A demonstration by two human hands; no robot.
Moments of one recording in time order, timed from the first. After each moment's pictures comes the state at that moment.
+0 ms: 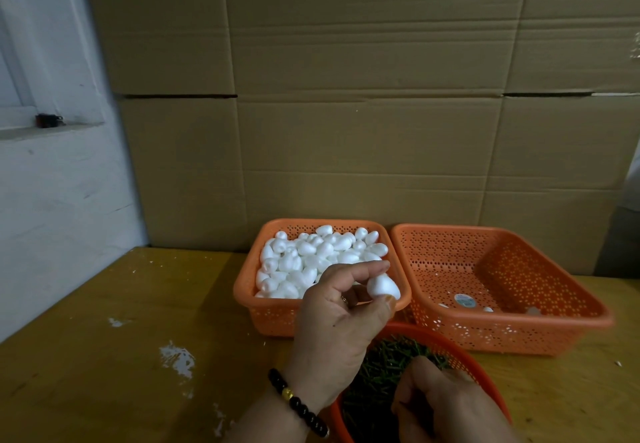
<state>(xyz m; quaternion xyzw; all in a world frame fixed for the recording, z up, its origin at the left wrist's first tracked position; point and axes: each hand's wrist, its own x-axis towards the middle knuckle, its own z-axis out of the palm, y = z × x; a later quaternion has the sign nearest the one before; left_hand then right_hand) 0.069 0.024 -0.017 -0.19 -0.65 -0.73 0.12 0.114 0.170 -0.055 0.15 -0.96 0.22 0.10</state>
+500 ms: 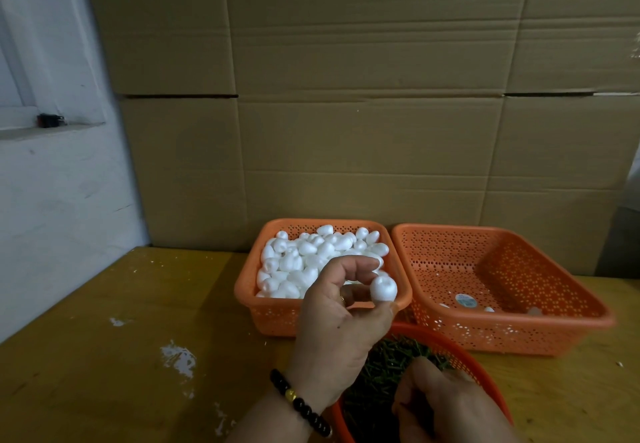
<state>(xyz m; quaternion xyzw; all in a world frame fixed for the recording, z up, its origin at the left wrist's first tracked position) 0.068 0.029 -0.017 -0.16 -0.64 -0.74 0.14 0.112 0.172 -0.056 0.16 -0.96 0.23 0.10</state>
